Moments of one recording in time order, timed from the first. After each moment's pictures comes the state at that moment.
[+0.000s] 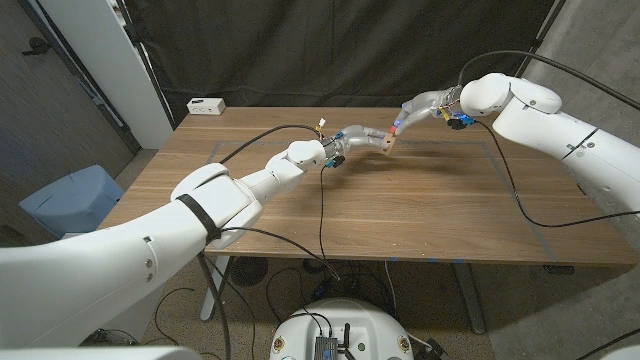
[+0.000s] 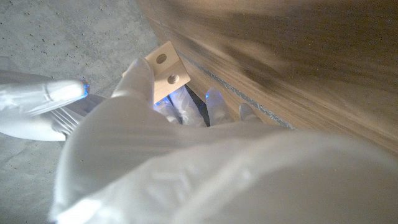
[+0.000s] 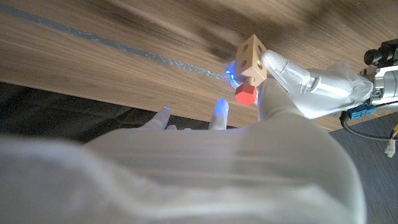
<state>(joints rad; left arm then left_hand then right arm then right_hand) 0.16 0.00 0.82 -0.39 -0.24 -0.45 -0.33 0.99 0.03 0.27 -0.15 0.19 0.85 -0.20 0.21 0.19 0.80 -0.22 0.21 0.43 0.37 -0.04 0.21 0.19 0.04 0.19 0.19 0.17 -0.35 -0.95 -0.70 -1.85 -0.23 -0.47 0.61 0.75 -0.05 0.35 -0.17 0.24 0.38 -0.11 0.44 0.24 -0.17 0.03 0.20 0.20 -0.17 0.11 0.20 0.21 0.04 0.05 0.19 0.17</state>
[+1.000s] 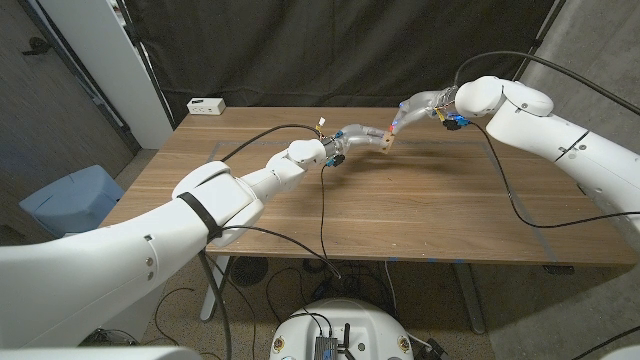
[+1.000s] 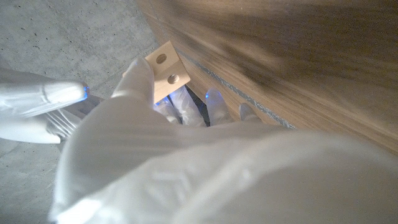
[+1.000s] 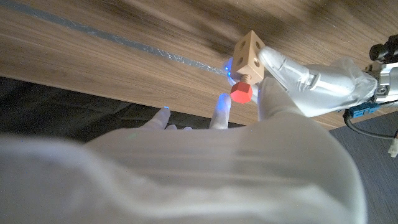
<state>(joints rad) 0.15 -0.01 0.83 -0.38 -0.25 -0.44 -0.32 0.99 0.03 0.26 -0.15 0.19 0.85 -0.20 0.20 0.19 0.80 -0.22 0.21 0.43 0.37 -0.04 0.21 0.19 0.04 0.19 0.19 0.17 -0.34 -0.93 -0.72 -1.85 -0.26 -0.49 0.58 0.76 -0.05 0.36 -0.16 0.23 0.43 -0.11 0.48 0.25 -0.17 0.03 0.21 0.20 -0.17 0.11 0.21 0.21 0.04 0.05 0.20 0.17</state>
